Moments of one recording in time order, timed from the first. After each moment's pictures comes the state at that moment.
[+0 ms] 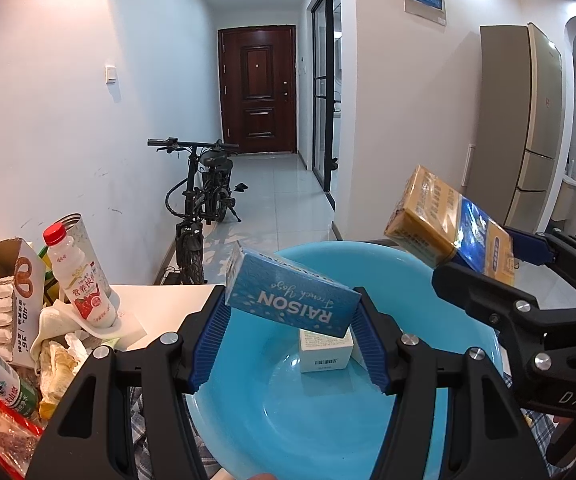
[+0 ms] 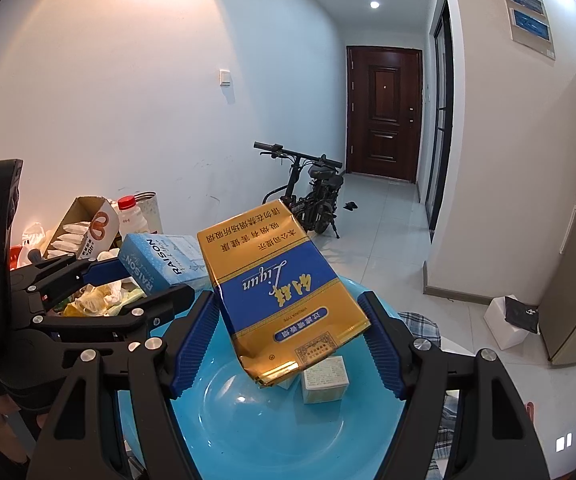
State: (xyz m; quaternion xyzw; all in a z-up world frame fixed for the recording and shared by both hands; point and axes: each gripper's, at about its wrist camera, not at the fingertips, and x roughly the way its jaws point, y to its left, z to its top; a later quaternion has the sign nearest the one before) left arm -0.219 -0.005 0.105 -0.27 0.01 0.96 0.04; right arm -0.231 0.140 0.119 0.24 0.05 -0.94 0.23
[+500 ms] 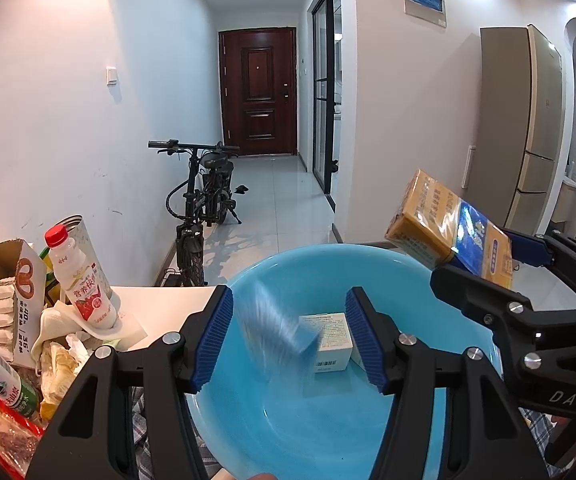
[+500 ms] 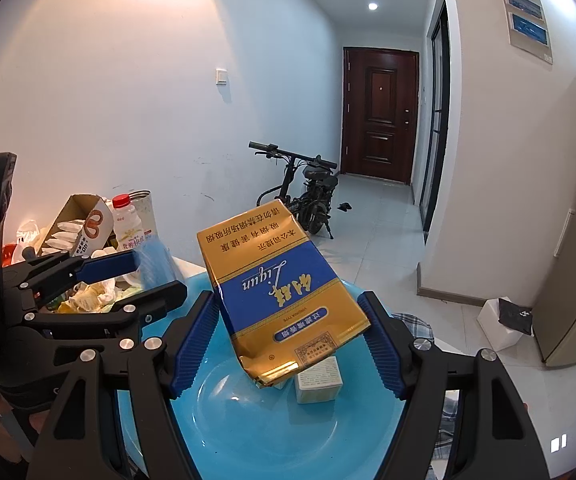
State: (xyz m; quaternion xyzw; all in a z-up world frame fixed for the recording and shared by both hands) left arm -0.217 -0.004 0.106 -0.27 0.01 0.96 0.04; right arm -0.231 0.140 0.117 0.24 0.06 -0.95 0.22
